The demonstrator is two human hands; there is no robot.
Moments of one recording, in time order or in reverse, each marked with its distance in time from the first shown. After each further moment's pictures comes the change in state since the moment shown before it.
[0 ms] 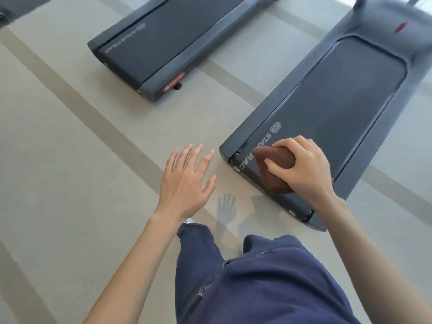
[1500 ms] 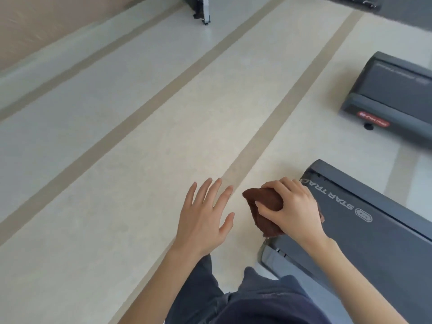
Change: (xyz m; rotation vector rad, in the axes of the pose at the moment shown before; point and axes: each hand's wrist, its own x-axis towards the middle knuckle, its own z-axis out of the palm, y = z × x) left_hand -0.179 0.655 0.088 -0.006 0.158 -1.405; right_hand -0.168 0.277 -0.204 0.126 -0.754 -1.332
